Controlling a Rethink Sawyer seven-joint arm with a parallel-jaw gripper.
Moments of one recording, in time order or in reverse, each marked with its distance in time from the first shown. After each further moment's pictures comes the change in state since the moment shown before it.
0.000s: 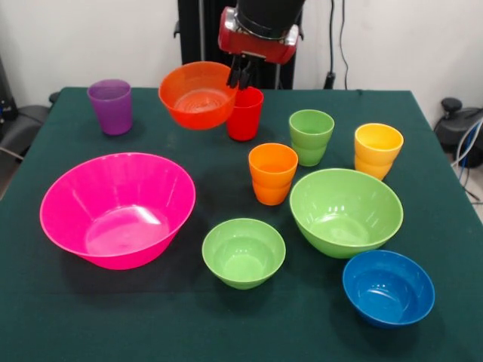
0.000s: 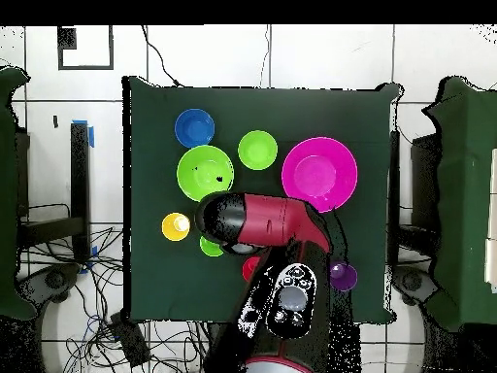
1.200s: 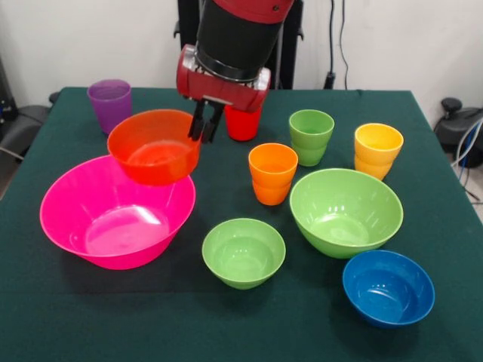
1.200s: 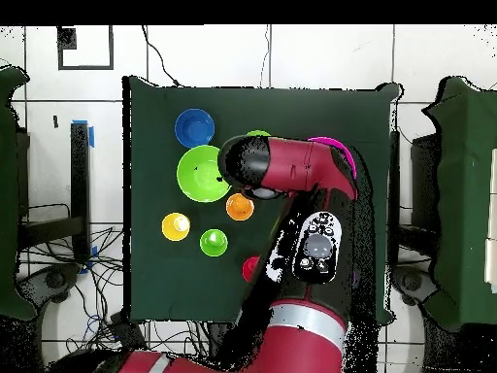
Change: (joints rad) arm -0.064 0.142 0.008 -0.328 0.021 0.020 0.000
